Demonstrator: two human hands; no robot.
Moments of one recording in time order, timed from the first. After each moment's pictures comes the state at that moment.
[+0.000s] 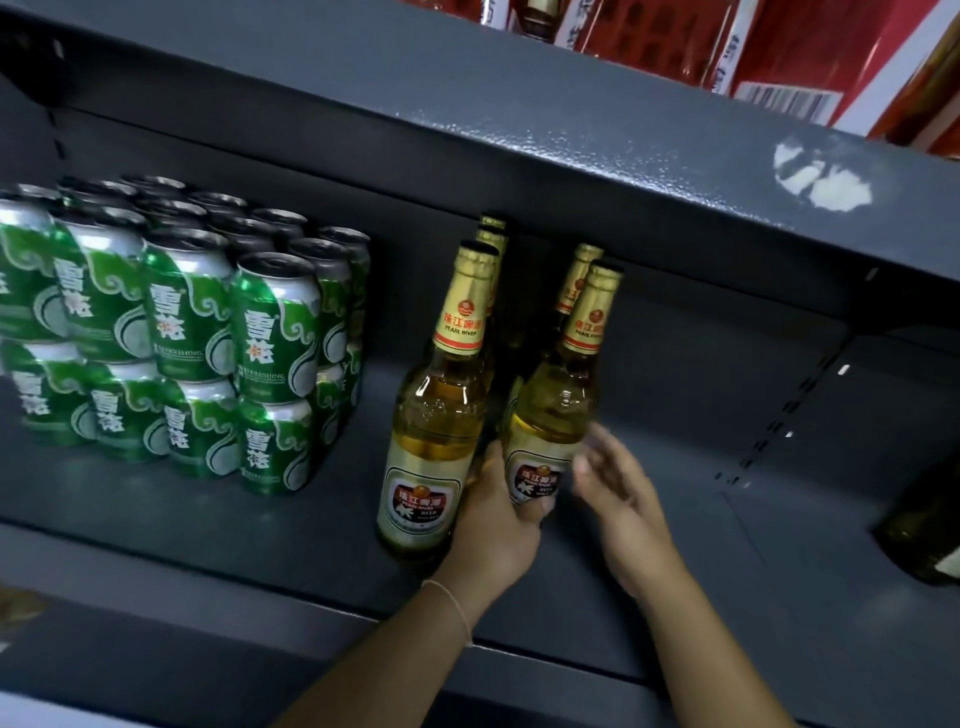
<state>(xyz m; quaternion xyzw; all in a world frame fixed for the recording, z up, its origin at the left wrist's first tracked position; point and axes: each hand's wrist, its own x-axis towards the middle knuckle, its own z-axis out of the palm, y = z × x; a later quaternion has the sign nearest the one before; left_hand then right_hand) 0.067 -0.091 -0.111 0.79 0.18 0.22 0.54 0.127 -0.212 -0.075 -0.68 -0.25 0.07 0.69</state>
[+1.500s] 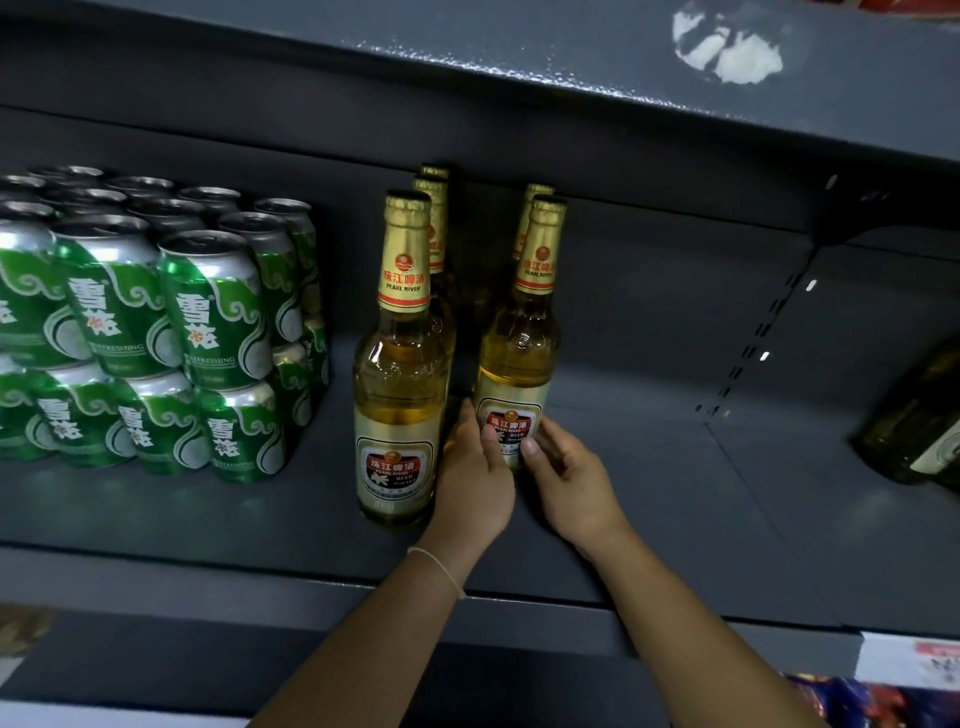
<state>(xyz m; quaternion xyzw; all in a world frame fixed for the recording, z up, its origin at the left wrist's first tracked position) 0.061 -0.095 -0.104 0.82 0.20 0.22 0.49 0.131 -0.201 -0.123 -0.75 -0.29 0.04 0.60</state>
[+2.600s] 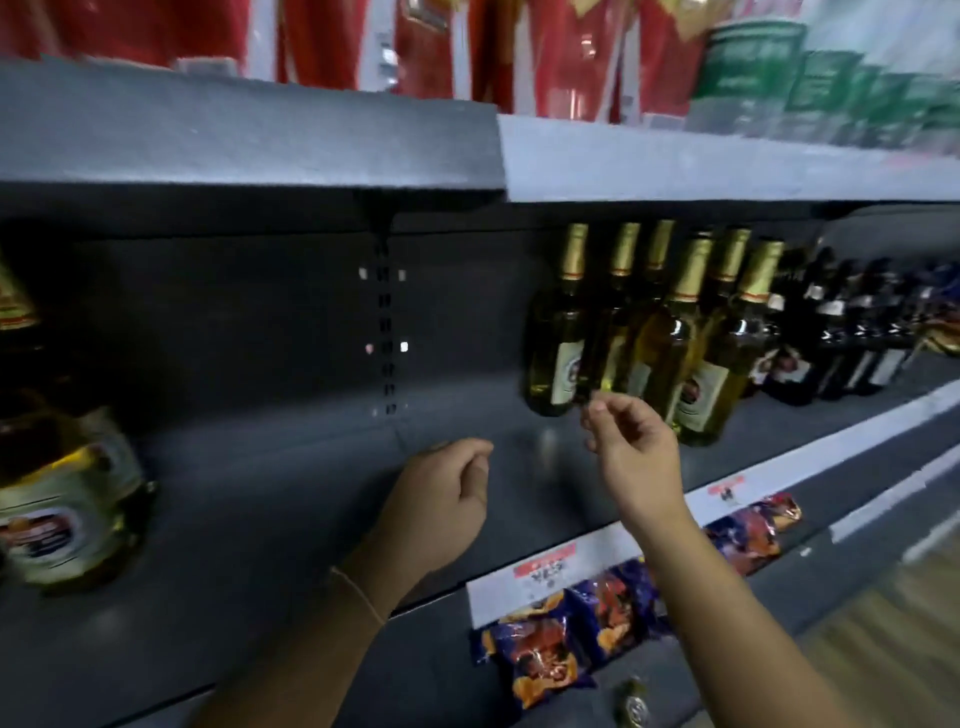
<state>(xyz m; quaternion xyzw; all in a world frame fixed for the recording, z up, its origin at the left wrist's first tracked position) 0.138 -0.378 -0.056 0.89 -0.15 0.18 0.39 0.179 -0.576 -0.057 -0.70 0.00 -0.26 0.67</state>
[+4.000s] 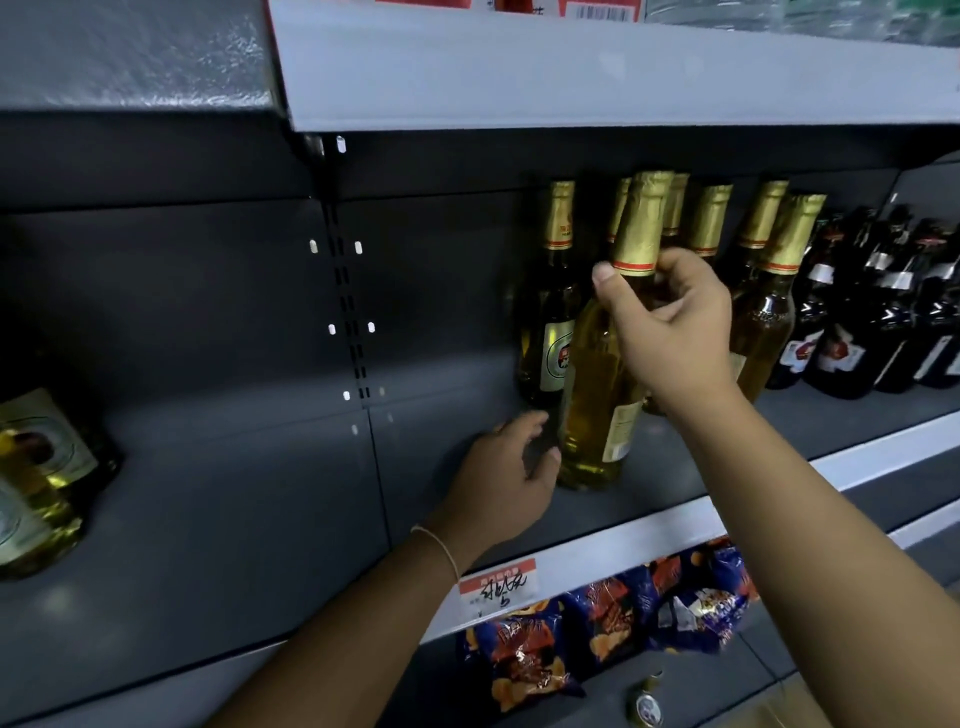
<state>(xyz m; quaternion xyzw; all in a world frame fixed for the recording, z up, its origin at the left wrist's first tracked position) 0.203 -0.481 -0.088 0.89 -0.14 0.11 0.43 0.237 -0.636 0.023 -0.74 -0.12 -0.34 0.56</state>
